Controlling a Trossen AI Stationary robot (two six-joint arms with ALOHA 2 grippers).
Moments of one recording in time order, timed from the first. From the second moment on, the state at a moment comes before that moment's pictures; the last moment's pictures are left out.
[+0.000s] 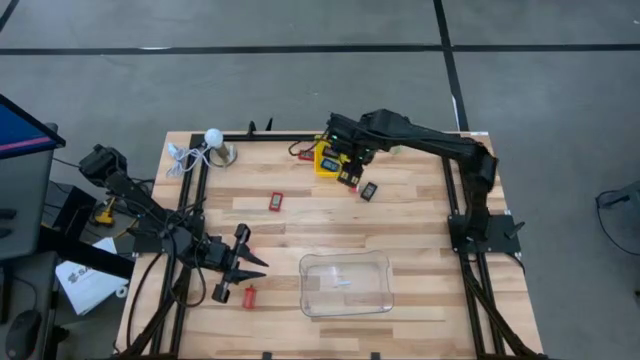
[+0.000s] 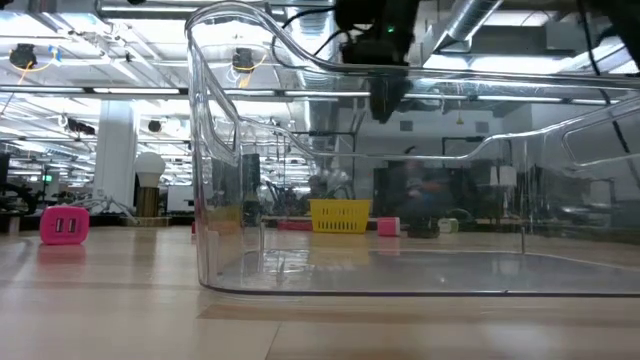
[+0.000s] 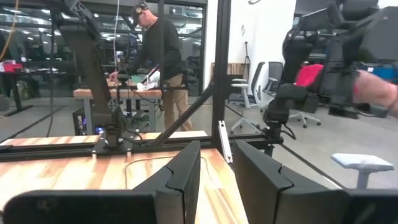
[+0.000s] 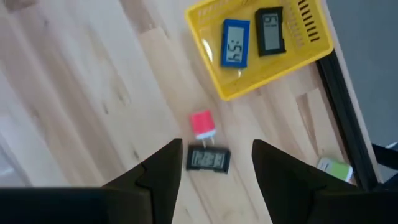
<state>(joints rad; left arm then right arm) -0.71 1.03 0.39 0.79 -0.50 0.01 -0.32 1.90 1.90 -1.32 0.14 0.06</state>
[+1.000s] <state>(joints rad) -0.70 1.03 0.39 0.81 -0.50 0.02 -0.59 1.54 0.92 -0.59 0.03 0.12</state>
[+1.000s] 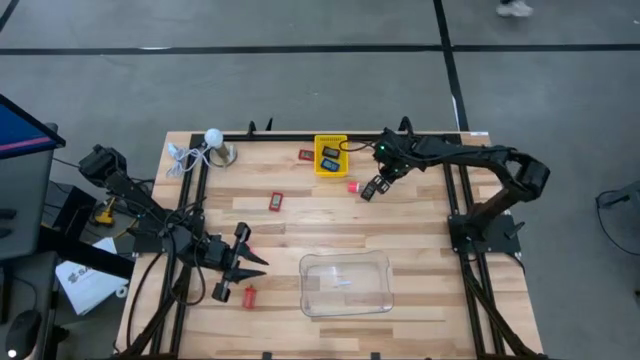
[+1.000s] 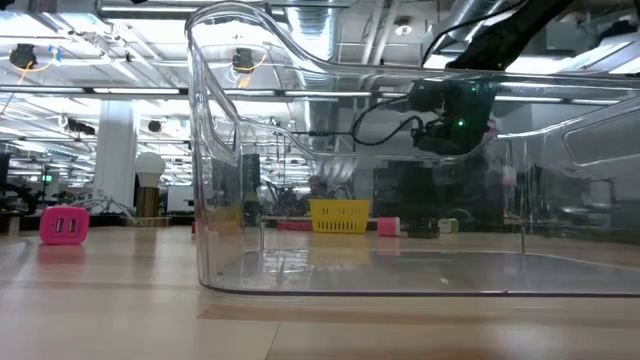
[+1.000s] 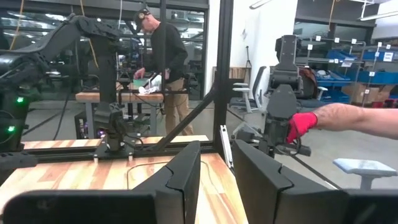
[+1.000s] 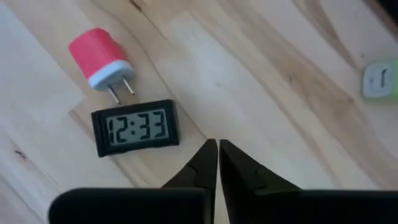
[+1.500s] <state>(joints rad) -0.71 1.03 0.39 0.81 -0.50 0.02 -0.64 1.67 0.96 -0.53 -0.09 0.08</state>
